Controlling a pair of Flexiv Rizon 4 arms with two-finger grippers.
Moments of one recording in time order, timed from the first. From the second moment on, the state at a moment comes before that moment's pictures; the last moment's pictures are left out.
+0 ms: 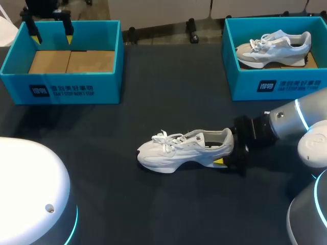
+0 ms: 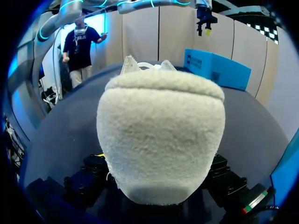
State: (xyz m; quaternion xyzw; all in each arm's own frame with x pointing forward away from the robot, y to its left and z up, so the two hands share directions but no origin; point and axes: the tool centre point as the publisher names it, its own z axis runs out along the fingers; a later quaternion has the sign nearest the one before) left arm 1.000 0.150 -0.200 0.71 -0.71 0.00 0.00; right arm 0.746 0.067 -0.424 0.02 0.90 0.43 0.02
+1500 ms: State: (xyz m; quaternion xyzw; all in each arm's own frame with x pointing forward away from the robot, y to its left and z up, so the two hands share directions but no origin) left arm 0.938 0.107 -0.186 0.76 -0.65 -0.02 0.04; right arm 0.746 0.068 -0.424 0.02 0.90 0.43 0.02
